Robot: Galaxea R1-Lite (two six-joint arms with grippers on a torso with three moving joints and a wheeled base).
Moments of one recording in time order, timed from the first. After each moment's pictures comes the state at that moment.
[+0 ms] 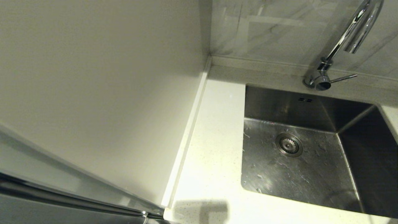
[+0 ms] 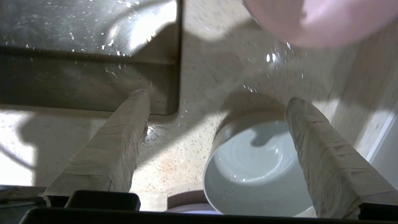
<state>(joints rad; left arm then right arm) 0.00 0.00 0.00 -0.01 0.00 0.00 -1.25 1.70 -1.25 0.76 0.60 -0.95</state>
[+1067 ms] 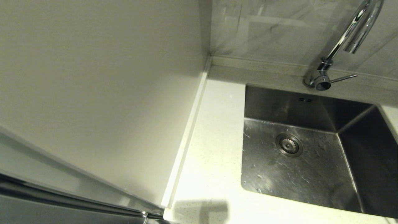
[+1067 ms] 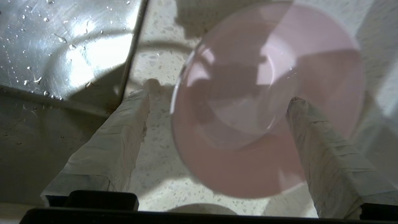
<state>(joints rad) 0.00 0.00 0.00 -0.01 0.00 0.00 -1.07 1.85 -1.28 0.36 0.57 -0.96</state>
